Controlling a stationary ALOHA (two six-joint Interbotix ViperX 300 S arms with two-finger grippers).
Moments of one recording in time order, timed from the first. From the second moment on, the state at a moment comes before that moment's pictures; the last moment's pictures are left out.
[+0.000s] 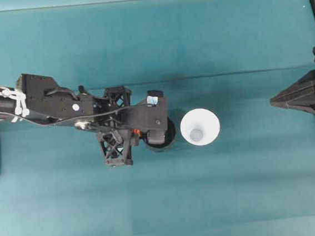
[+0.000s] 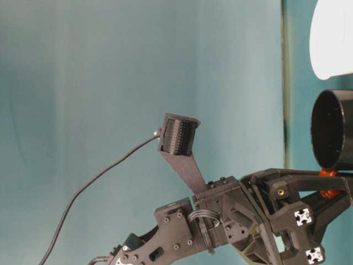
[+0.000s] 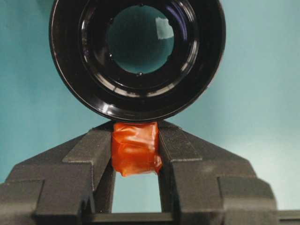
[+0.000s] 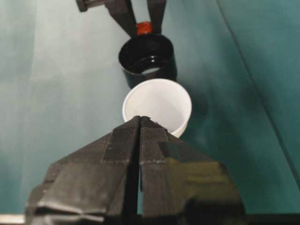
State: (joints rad) left arm 0.04 0.15 0.43 0.02 0.57 0.11; right arm -0.05 -1.06 1.15 0.04 0.30 0.18
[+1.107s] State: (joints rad) left arm 0.03 0.18 0.43 0.02 0.57 0.18; right arm -0.05 -1.06 1.15 0.04 0.30 0.18
